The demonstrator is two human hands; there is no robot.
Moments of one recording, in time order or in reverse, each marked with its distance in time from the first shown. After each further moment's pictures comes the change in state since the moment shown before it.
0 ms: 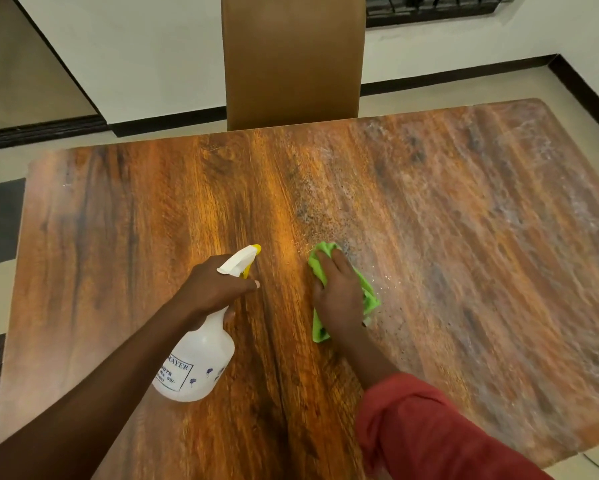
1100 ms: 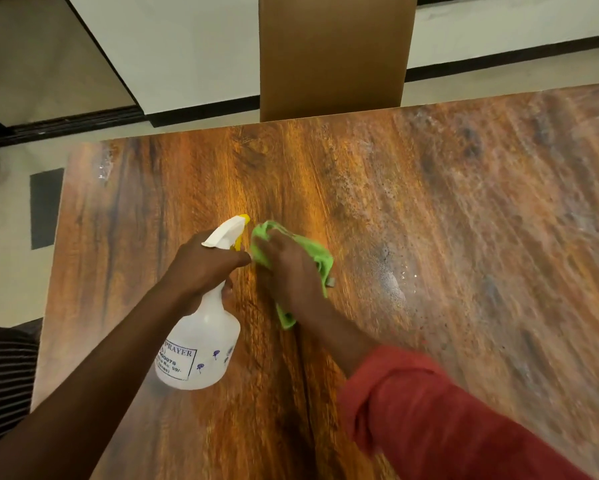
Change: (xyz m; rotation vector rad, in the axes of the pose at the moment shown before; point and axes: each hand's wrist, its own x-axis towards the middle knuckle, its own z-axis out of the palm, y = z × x) left_hand 0.023 -0.003 -0.041 -0.122 0.173 -0.062; right_hand 0.036 -0.086 0.064 0.113 -0.141 -0.467
